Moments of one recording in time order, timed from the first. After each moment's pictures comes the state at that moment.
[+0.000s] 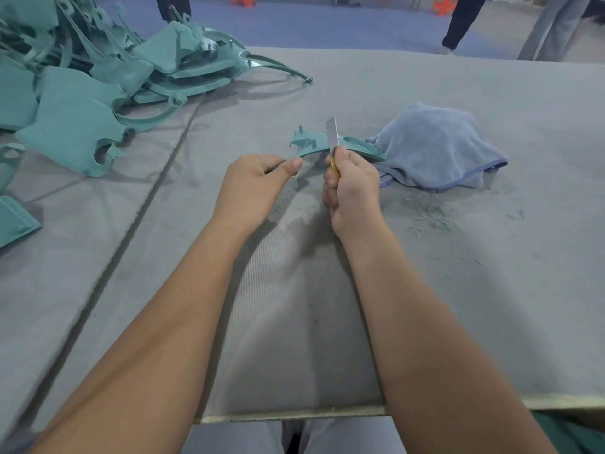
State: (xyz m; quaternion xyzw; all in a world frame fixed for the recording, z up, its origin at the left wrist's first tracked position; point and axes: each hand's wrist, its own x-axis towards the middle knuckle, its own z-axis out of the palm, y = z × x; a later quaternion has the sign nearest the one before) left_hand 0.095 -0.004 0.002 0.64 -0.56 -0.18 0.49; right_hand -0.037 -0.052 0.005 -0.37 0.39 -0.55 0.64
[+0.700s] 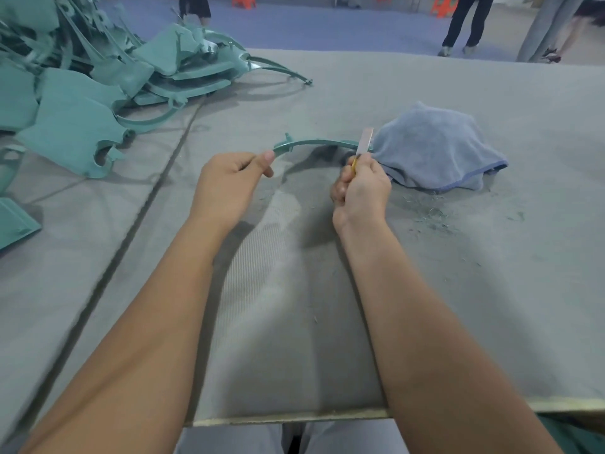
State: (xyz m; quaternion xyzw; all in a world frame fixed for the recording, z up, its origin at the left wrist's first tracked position) left_hand 0.117 0.004 0.008 0.68 -0.51 -0.18 0.50; right_hand -0.038 -0.061 0.005 -0.21 0.38 -0.64 0.64
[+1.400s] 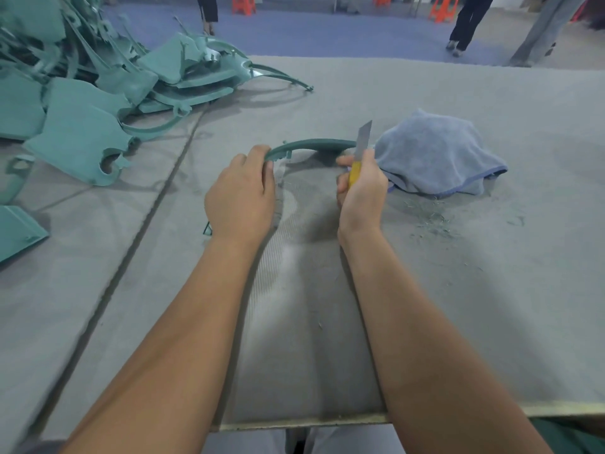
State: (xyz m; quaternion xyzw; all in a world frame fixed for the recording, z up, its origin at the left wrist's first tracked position) left_hand 0.096 0.003 0.001 0.76 -0.55 0.11 0.34; right_hand -0.035 -0.053 0.005 -0.37 0.43 -0.63 0.53
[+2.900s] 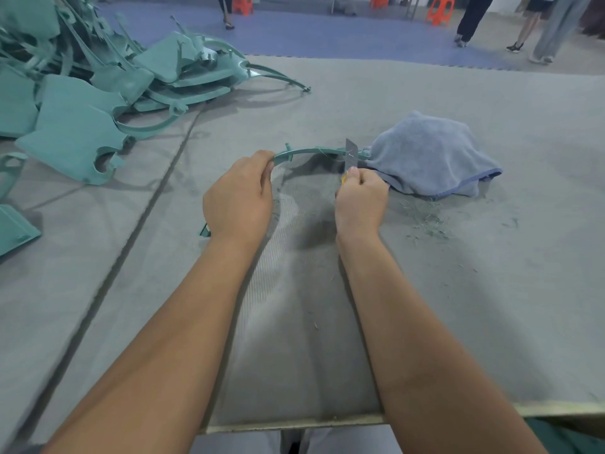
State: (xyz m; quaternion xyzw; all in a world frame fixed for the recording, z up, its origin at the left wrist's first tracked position) left_hand 0.094 0.000 -0.004 0.74 -0.55 0.09 0.38; right_hand -0.038 -0.055 -0.006 -0.50 0.56 -0.56 0.35
